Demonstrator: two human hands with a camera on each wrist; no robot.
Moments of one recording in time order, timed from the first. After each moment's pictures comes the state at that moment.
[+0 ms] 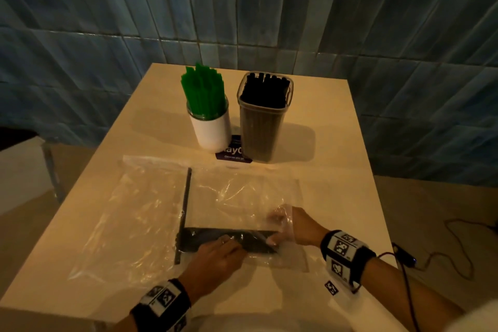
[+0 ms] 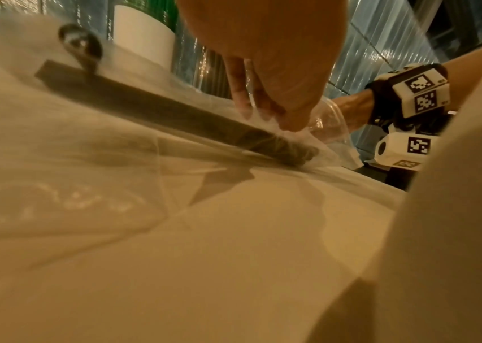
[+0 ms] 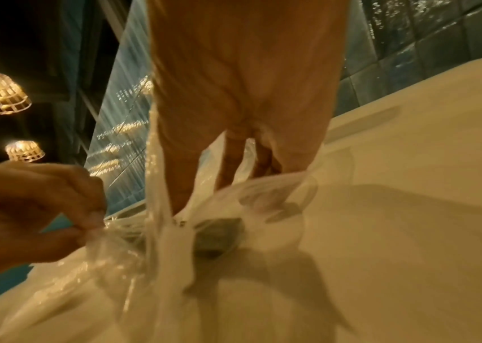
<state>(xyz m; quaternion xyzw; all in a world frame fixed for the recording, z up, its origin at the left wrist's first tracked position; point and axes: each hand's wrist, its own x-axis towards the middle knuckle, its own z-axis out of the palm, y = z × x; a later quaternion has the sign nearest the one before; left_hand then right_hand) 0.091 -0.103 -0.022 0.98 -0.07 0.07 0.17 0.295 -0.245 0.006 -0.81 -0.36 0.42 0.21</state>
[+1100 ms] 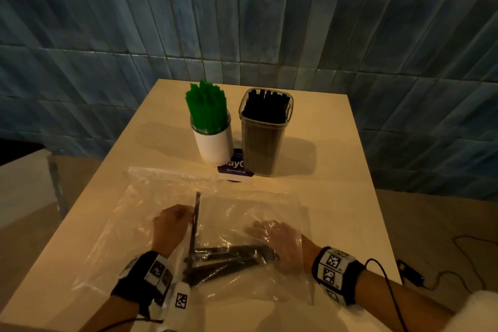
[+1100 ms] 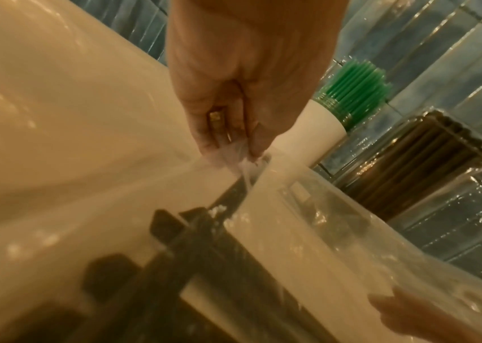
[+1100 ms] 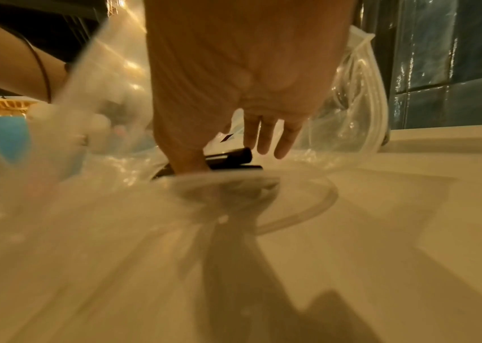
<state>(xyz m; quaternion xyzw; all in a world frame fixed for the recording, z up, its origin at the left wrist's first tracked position) 0.124 -0.011 0.001 0.79 0.49 0.07 0.35 0.285 -0.241 -0.024 -0.74 -0.63 0.22 0.06</state>
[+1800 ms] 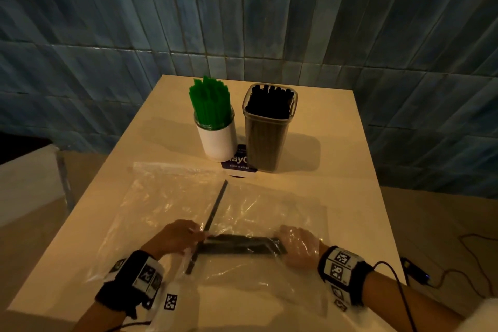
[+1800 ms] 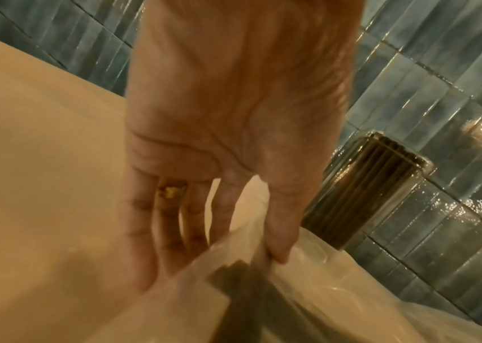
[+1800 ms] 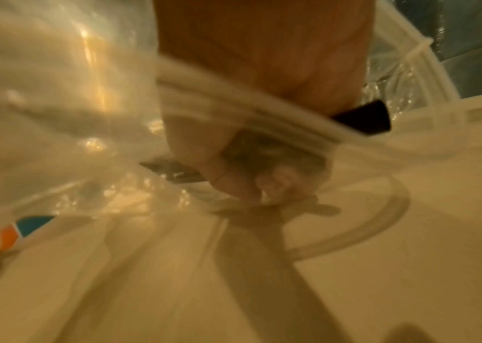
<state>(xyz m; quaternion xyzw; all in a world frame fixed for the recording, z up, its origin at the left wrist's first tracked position) 0.101 -0.003 -0.003 0.73 0.41 -0.20 0.50 0.280 -0.249 -0.009 -0.81 -0.51 0.29 0.05</state>
